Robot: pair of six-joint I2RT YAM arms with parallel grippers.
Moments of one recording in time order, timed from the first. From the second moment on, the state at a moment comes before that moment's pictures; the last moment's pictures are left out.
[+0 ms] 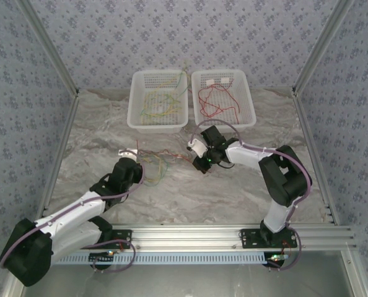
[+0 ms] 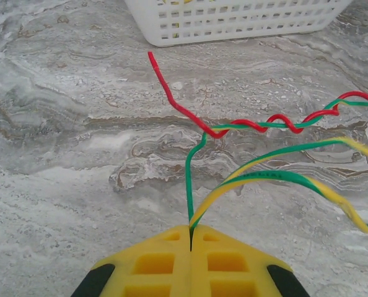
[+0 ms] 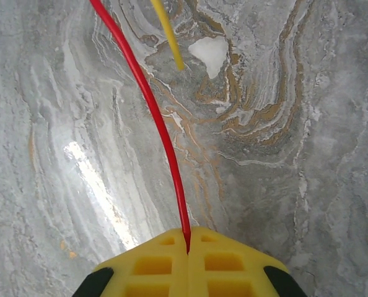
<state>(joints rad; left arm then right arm) -0.61 0.94 0.36 -0.07 -0.38 -0.30 0.58 1.75 1.01 -0.34 -0.35 -0.26</state>
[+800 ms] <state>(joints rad) -0.37 0.75 0.35 -0.12 -0.42 -0.40 0.39 1.33 0.90 -0.33 -0.48 -0.05</state>
